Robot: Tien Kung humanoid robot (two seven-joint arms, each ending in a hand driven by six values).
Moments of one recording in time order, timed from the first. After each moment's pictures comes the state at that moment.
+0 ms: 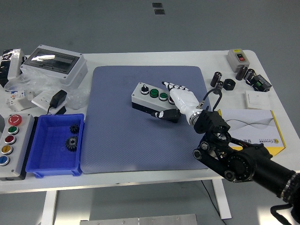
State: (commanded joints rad) left arm -0.11 0.09 -1.57 -0.18 1.74 0.03 0.27; right arm 0.63 -0.13 0.56 1.02 -1.86 -0.31 -0.33
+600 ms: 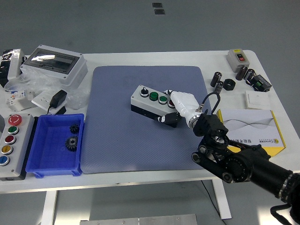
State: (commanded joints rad) left arm -0.11 0.09 -1.56 -0.18 1.72 0.02 0.27; right arm 0.64 -0.12 0.51 0.98 -1.87 -0.35 -0.34
